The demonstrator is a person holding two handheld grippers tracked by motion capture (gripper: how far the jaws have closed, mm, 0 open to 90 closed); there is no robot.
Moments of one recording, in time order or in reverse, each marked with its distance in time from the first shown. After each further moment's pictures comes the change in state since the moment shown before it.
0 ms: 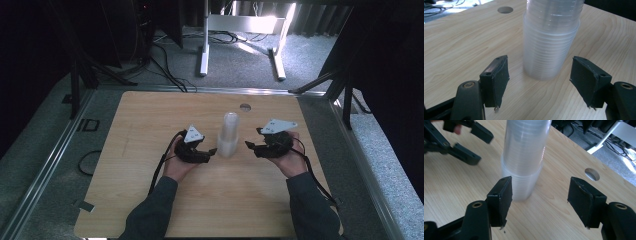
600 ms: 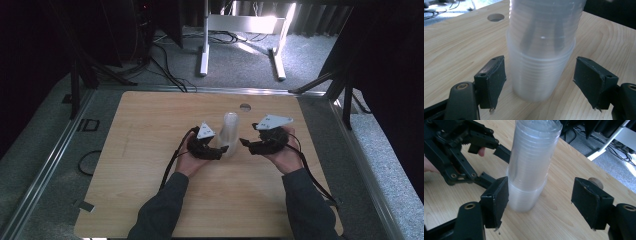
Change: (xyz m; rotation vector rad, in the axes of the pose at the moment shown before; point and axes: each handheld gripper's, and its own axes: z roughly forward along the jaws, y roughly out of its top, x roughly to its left) left arm -0.009 0.017 0.034 -0.010 -0.017 0.006; right arm 0.004 0.018 0.005 -0.027 0.020 -0.008
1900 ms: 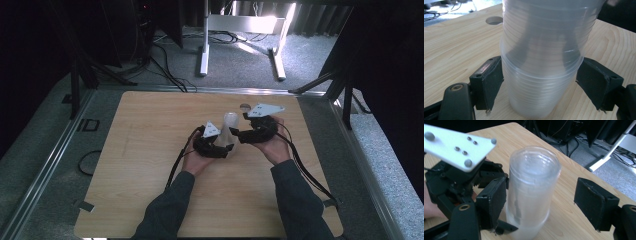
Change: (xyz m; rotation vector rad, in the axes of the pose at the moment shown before) left arm -0.003 0.001 0.019 -0.035 0.002 -0.014; right arm -0.006 0.027 0.025 -0.077 0.029 0.060
